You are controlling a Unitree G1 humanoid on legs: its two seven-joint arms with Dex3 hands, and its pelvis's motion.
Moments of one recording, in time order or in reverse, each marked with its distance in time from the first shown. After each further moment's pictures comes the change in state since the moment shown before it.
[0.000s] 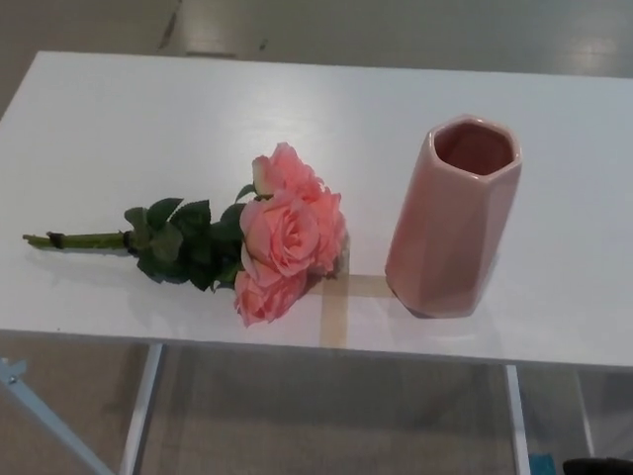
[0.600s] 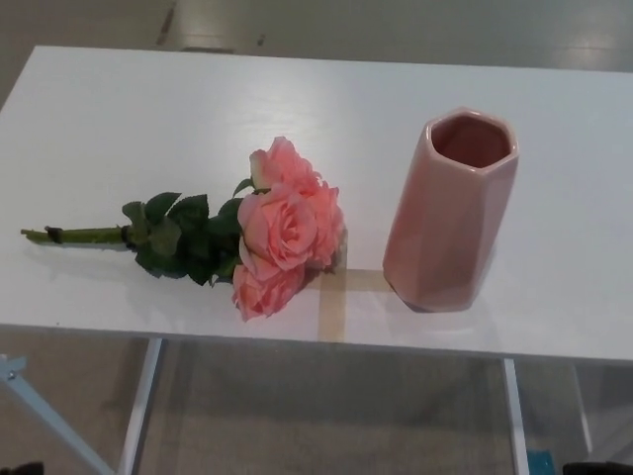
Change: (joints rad) left_arm 0.011 0.015 0.013 -0.077 -0.032 -0.090 -0.130; right_arm -0.004 0.000 0.003 0.019 0.009 -0.017 0.003
